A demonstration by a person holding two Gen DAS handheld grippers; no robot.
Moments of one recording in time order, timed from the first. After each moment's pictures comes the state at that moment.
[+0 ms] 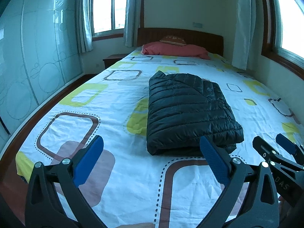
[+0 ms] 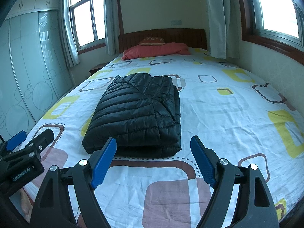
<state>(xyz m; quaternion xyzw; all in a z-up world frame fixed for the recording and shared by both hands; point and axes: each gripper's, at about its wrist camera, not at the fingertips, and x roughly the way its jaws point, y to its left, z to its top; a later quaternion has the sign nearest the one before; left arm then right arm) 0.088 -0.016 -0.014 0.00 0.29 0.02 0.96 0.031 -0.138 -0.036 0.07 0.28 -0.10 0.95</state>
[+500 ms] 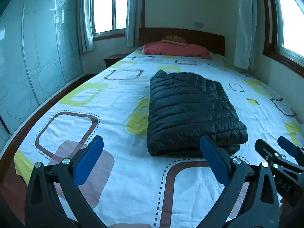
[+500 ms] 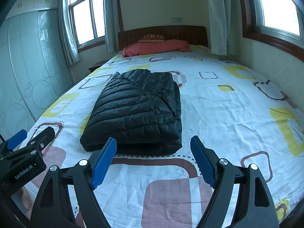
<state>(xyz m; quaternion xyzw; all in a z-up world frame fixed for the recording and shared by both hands) 0.098 -0.016 -0.026 0.00 0.30 0.02 0.96 0.041 -0.152 -0.047 0.07 0.29 -0.09 0.95</state>
